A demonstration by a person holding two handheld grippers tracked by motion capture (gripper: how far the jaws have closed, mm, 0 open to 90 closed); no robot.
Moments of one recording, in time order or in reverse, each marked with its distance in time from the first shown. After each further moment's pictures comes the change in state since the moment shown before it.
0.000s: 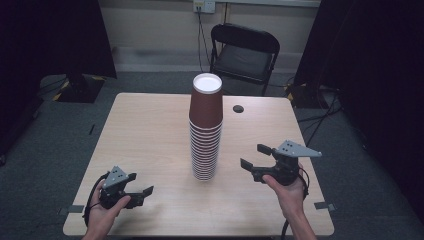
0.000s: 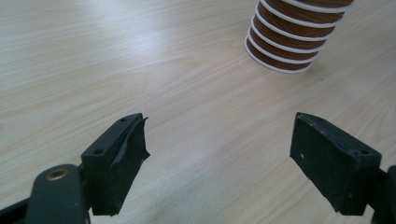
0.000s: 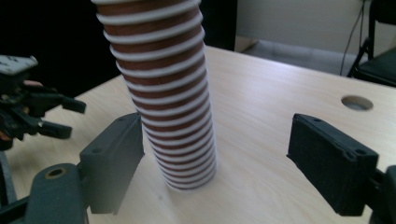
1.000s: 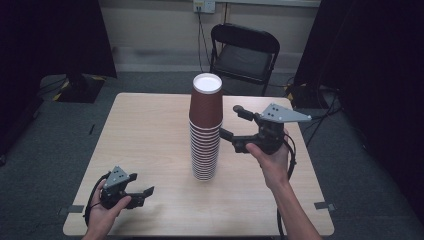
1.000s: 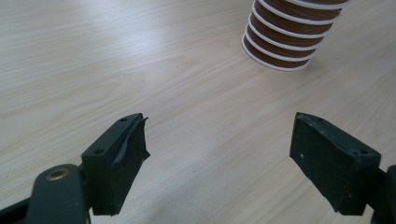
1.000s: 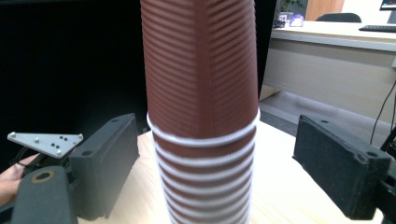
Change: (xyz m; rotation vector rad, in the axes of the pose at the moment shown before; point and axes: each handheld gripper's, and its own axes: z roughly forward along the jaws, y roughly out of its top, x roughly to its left) left arm 0.000 0.000 0.001 0.009 -0.009 0.010; right arm 0.029 0.097 0.030 -0.135 0.120 -0.097
